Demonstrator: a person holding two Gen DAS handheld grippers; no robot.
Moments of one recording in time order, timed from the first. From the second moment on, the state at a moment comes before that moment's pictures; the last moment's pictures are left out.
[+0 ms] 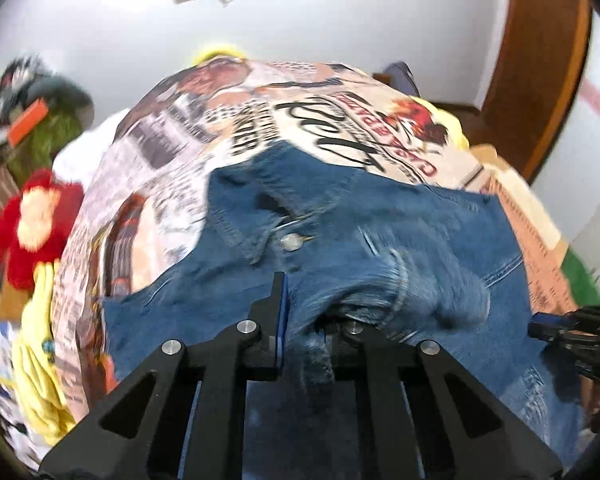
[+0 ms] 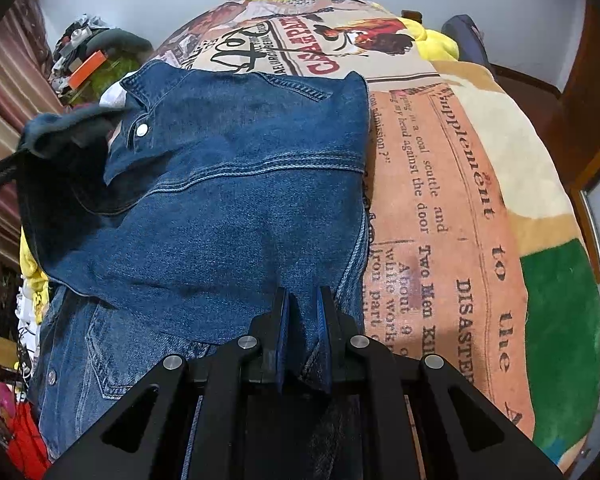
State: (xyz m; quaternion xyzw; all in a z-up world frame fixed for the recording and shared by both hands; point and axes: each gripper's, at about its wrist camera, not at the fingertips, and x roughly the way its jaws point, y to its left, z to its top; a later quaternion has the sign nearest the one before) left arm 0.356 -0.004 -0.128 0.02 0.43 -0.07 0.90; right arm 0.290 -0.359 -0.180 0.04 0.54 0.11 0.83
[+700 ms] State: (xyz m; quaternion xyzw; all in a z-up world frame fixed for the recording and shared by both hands) left arm 0.290 0.102 -0.221 -0.11 0.51 -0.05 0.85; right arm 0.292 -0.345 -0.176 0.01 0.56 0.10 0.82
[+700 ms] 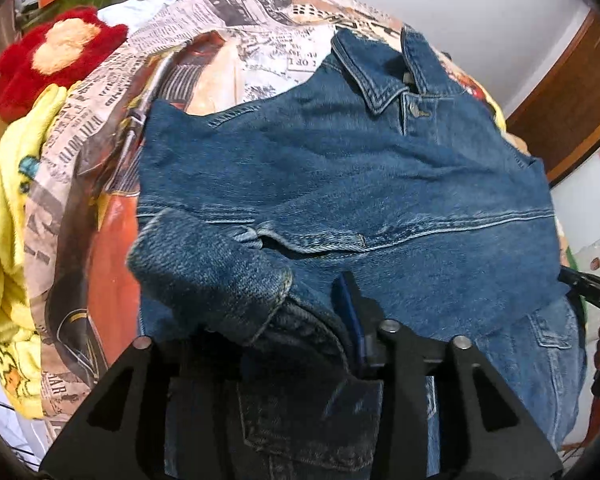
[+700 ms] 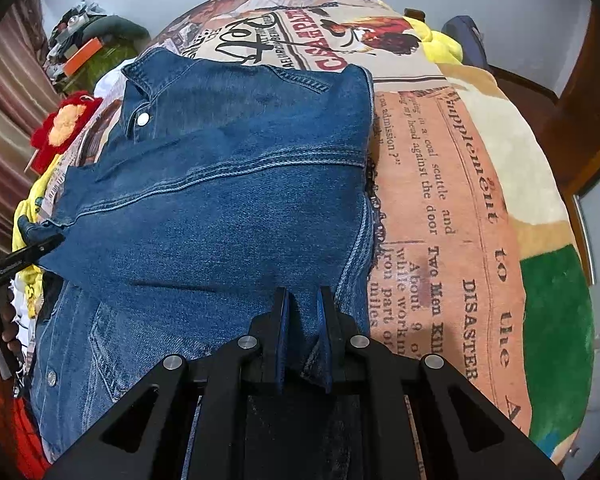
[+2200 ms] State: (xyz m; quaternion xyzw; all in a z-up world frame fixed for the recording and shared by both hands) left arm 0.261 0.143 -0.207 -0.03 0.50 0.02 0.87; right arm 0.294 -0.349 -0.149 -0.07 0.49 0.09 0.86
